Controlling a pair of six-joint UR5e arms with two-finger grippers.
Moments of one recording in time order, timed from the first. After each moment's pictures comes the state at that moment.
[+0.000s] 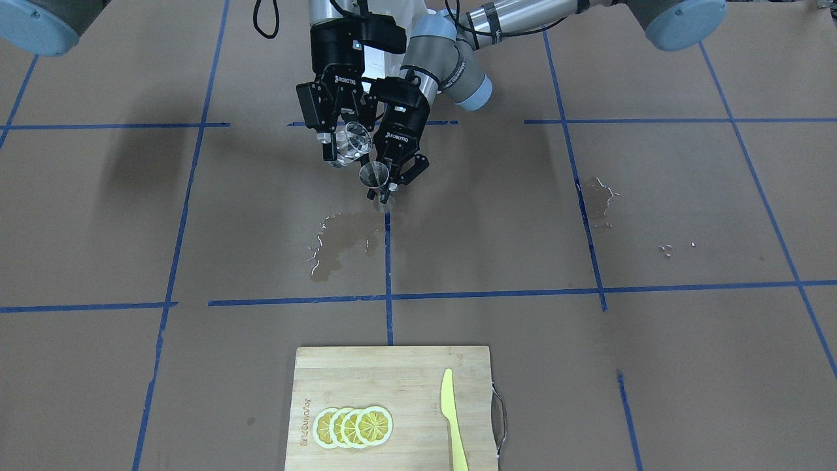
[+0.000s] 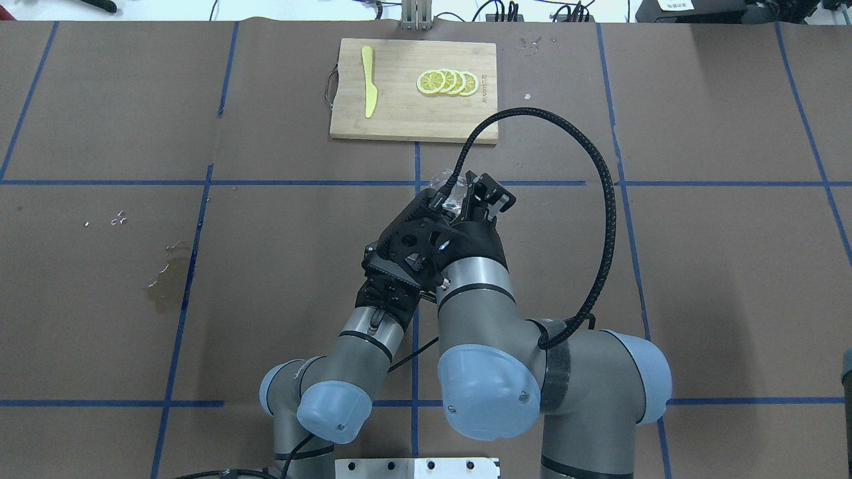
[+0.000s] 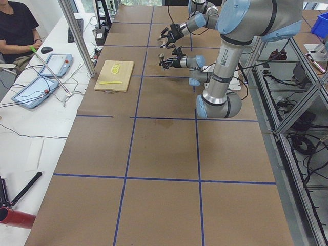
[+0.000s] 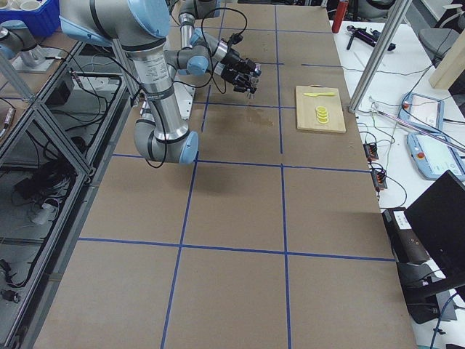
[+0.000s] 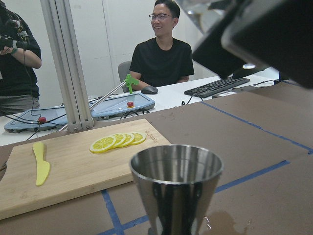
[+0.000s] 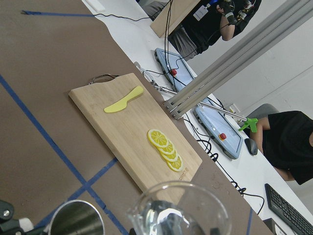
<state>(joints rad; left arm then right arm) -0.16 -2.26 -1.34 -2.72 -0.66 -0.61 0.21 -0.98 1.99 -1.62 0.72 0.45</state>
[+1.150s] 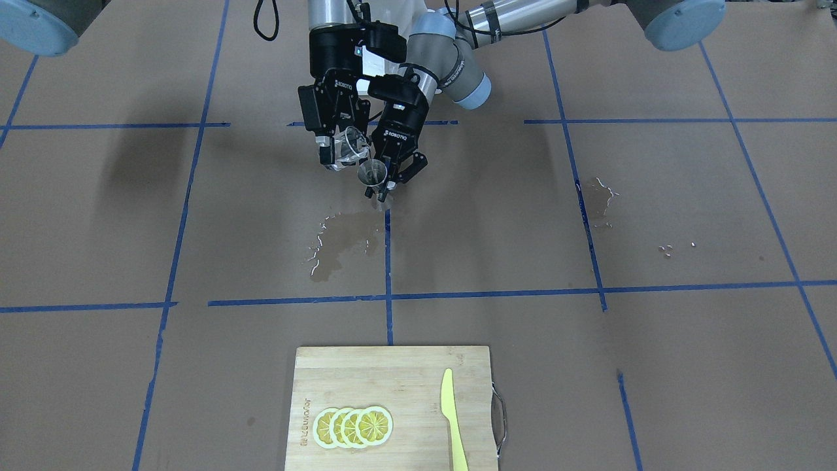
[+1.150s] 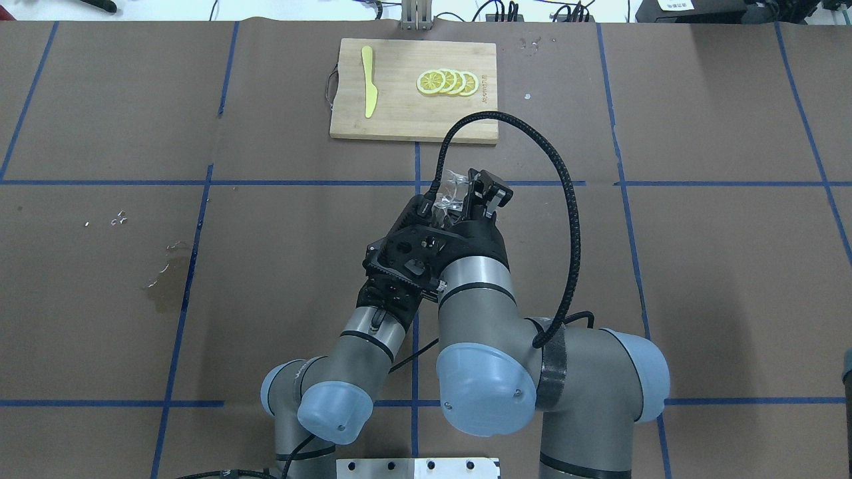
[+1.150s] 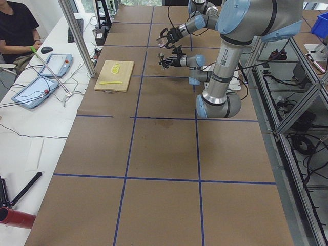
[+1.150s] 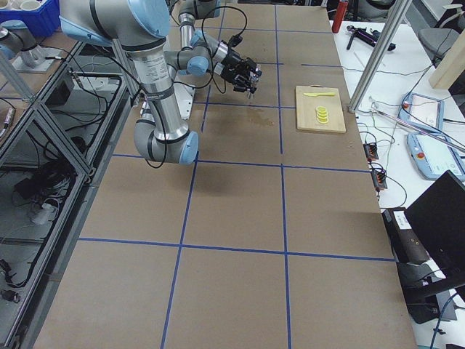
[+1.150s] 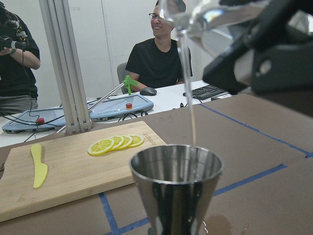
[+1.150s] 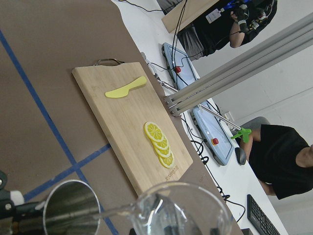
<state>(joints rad) -0.16 -2.26 -1.35 -2.72 -0.66 -0.61 0.22 -0.98 1.98 -1.65 0.70 0.30</state>
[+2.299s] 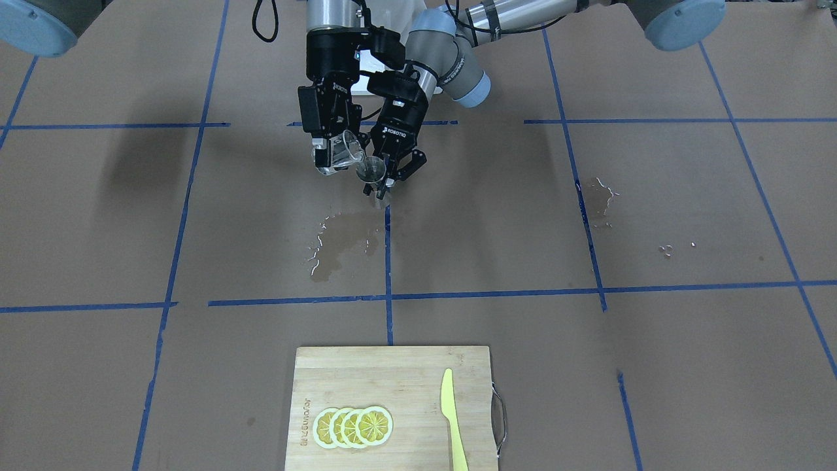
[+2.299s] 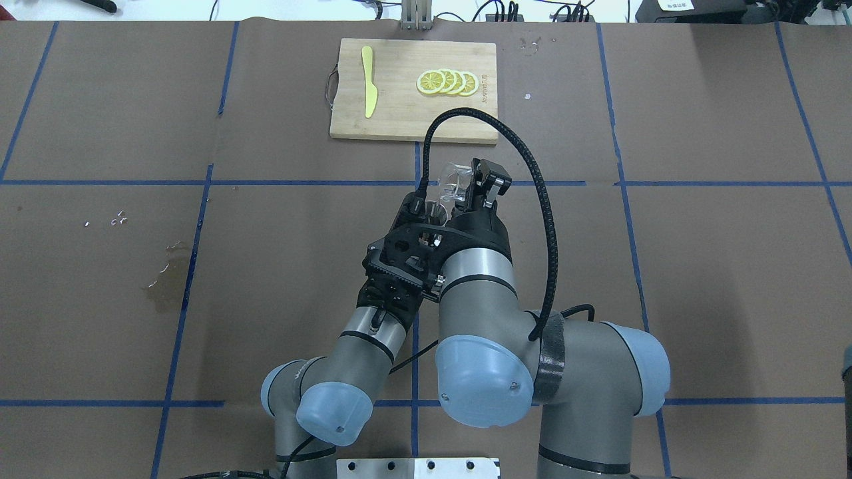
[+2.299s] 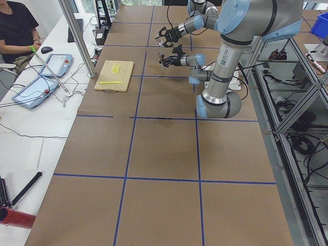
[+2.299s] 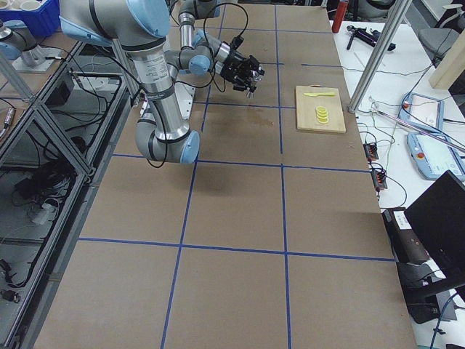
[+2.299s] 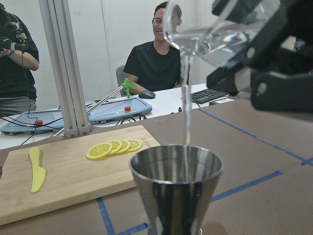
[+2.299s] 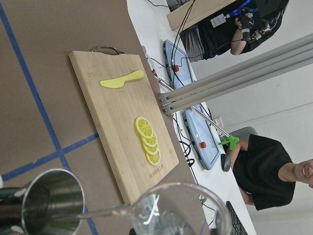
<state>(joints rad) -0.16 -2.26 -1.36 -2.72 -0.67 -0.61 0.23 -0.97 1.97 -1.69 0.68 0.19</state>
